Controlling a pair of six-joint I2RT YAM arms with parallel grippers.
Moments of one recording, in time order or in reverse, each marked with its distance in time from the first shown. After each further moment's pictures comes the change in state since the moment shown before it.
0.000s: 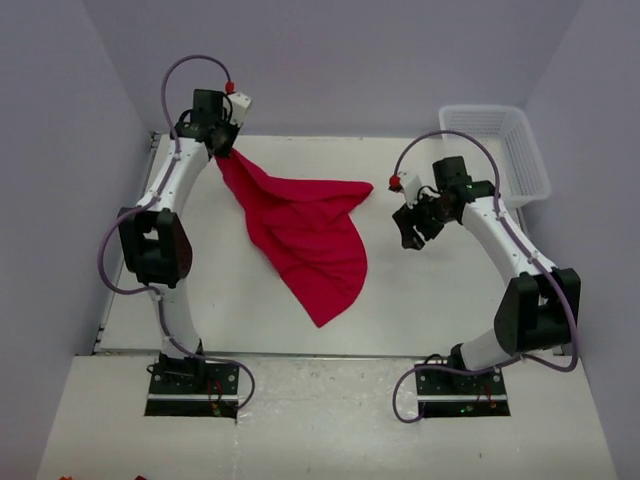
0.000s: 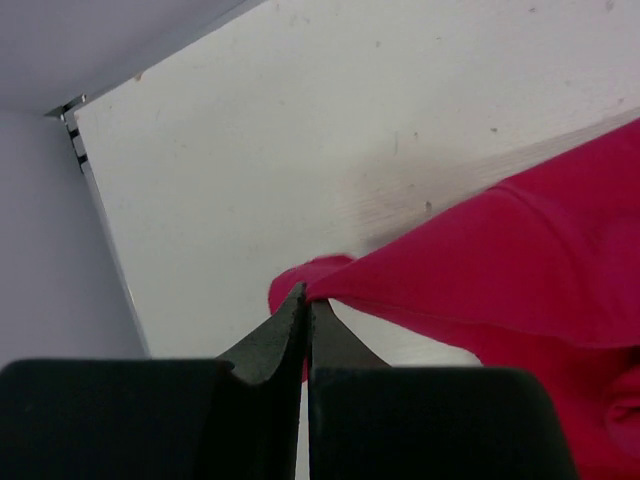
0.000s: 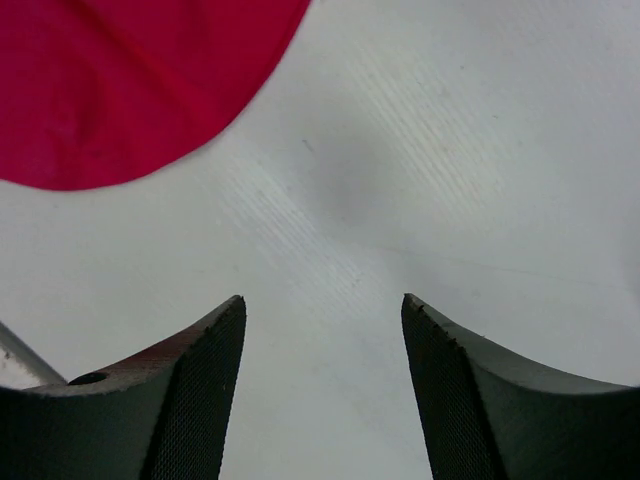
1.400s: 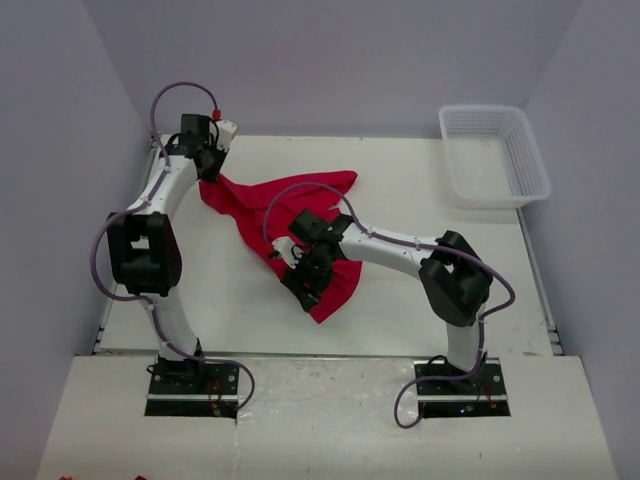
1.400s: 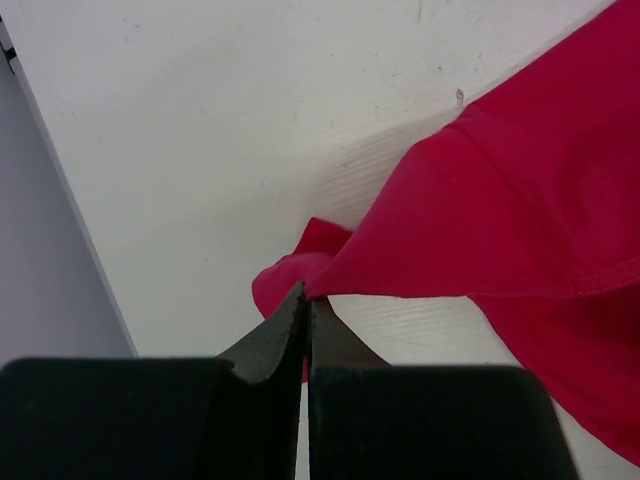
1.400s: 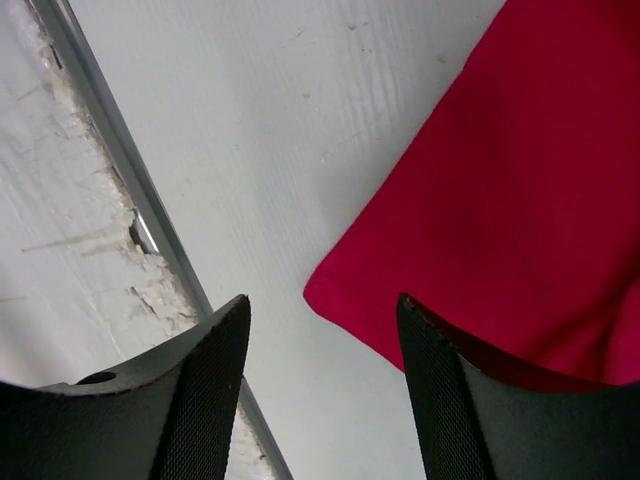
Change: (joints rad) left arm 0.100 -0.097 -0.298 0.086 0.011 0.026; right arm 0.769 0.400 0.197 0.068 -0.057 0.403
